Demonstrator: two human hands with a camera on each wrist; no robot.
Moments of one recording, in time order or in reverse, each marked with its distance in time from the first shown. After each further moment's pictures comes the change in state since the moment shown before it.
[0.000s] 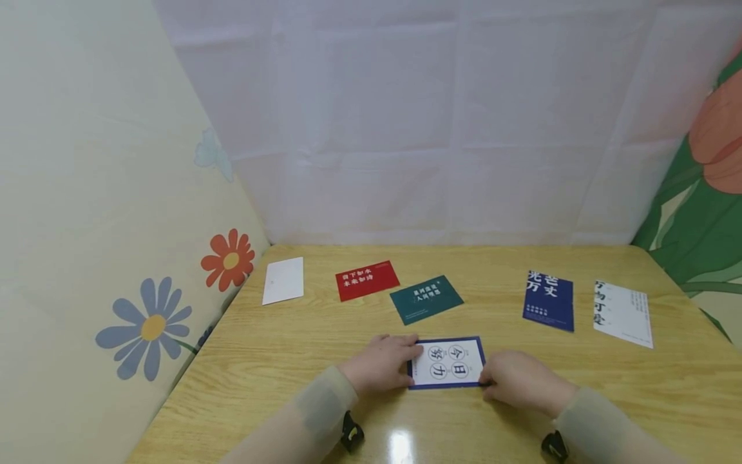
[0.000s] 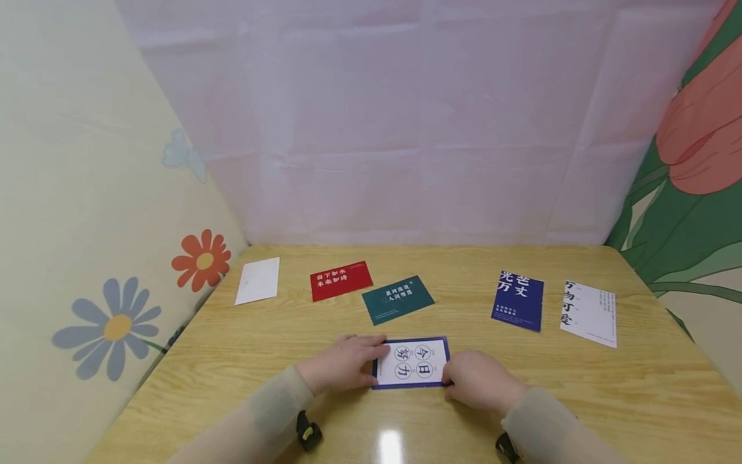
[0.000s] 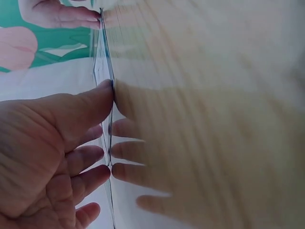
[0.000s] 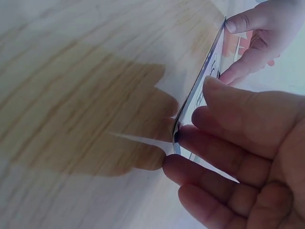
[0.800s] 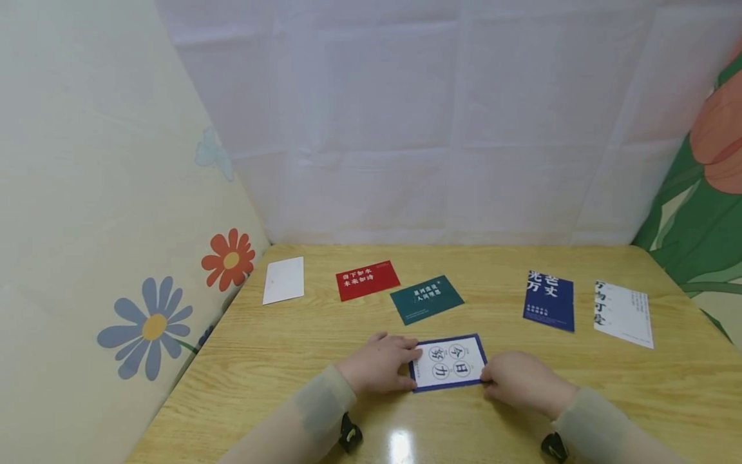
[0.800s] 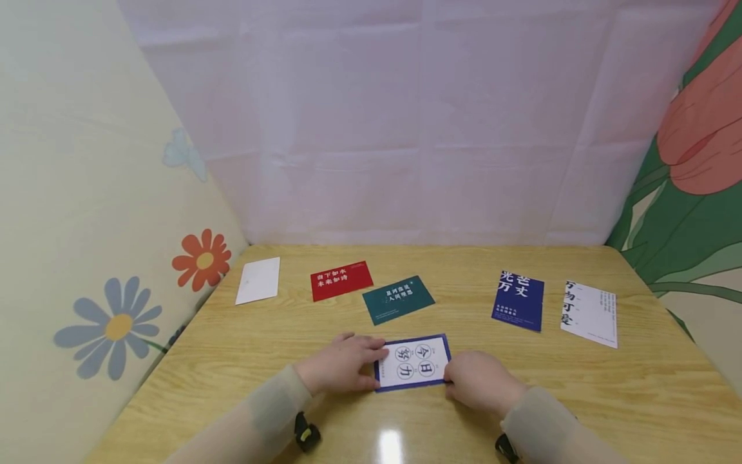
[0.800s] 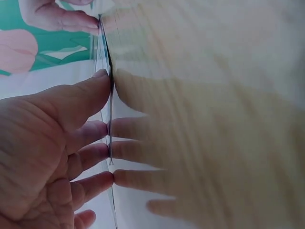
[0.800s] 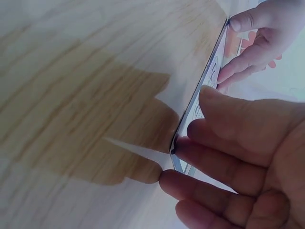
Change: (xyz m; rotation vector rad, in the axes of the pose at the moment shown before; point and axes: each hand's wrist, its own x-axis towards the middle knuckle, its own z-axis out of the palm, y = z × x) left_hand -0.002 -0.003 0.000 0.032 -0.001 0.009; right_hand -0.003 -0.003 -0.002 -0.068 0.033 -0.007
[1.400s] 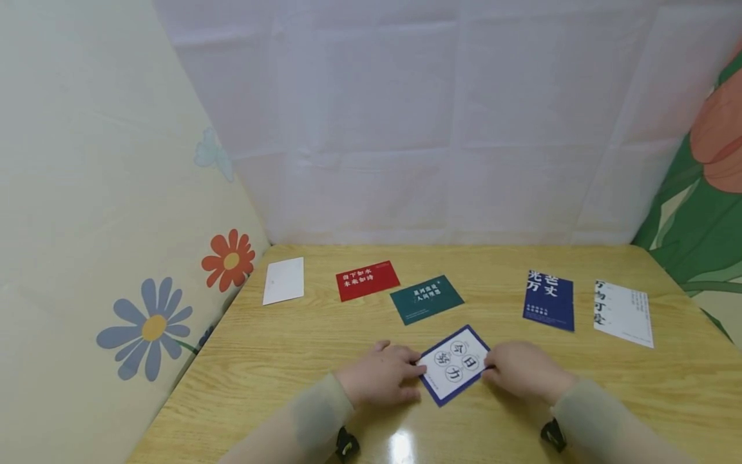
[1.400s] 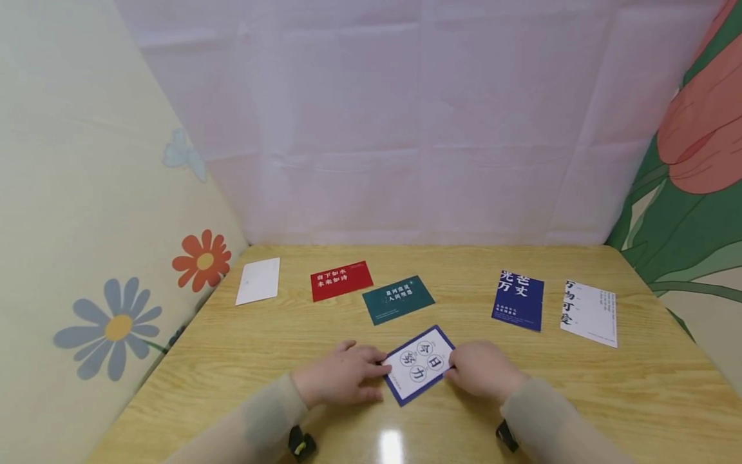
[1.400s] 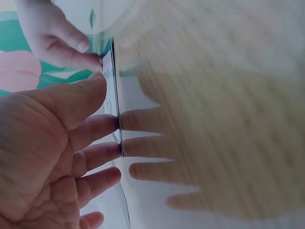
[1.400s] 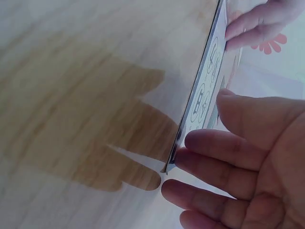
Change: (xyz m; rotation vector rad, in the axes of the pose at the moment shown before) left_hand -0.012 0.011 0.002 0.035 -0.032 0.071; right_hand 0.009 0.013 -0.006 0.034 0.010 0.058
